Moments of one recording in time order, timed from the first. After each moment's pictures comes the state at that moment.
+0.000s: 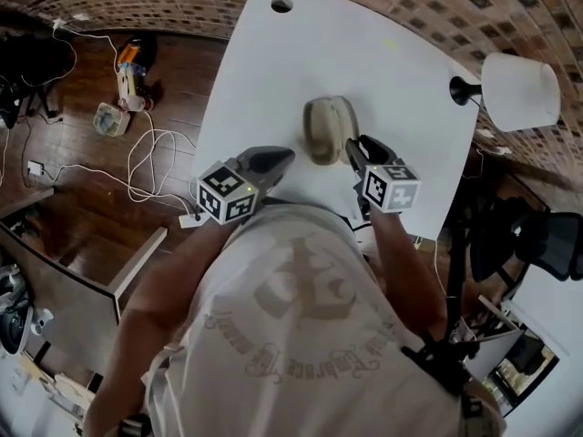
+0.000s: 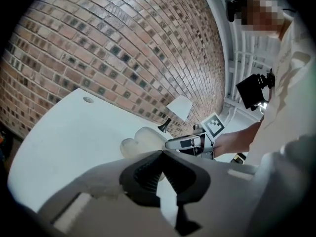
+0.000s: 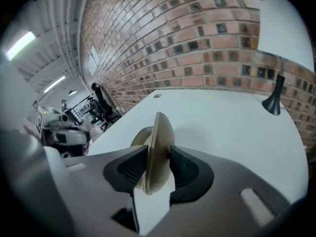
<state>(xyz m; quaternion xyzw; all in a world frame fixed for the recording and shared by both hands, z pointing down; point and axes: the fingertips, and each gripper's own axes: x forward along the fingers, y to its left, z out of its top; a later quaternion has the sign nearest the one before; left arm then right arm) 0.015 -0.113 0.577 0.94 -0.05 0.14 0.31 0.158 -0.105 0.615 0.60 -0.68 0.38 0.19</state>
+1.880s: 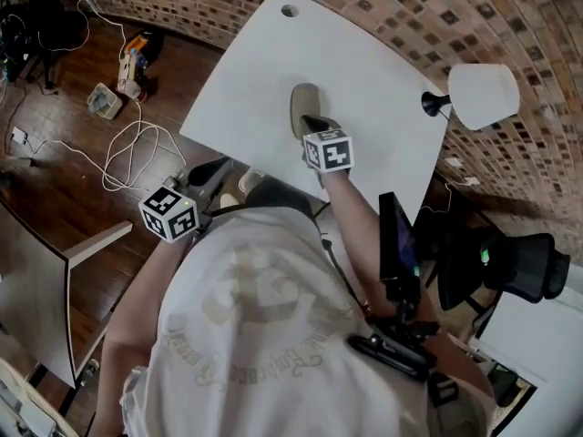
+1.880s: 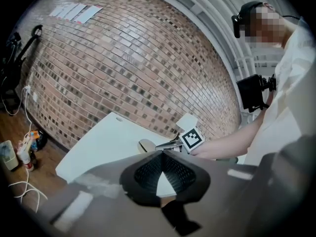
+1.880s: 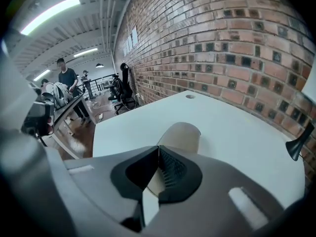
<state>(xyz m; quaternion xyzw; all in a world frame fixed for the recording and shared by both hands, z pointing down) -0.116 -0.026 0.546 0.93 -0.22 0.05 0.29 0.071 -0.118 0.637 0.52 -0.76 0.25 0.30</state>
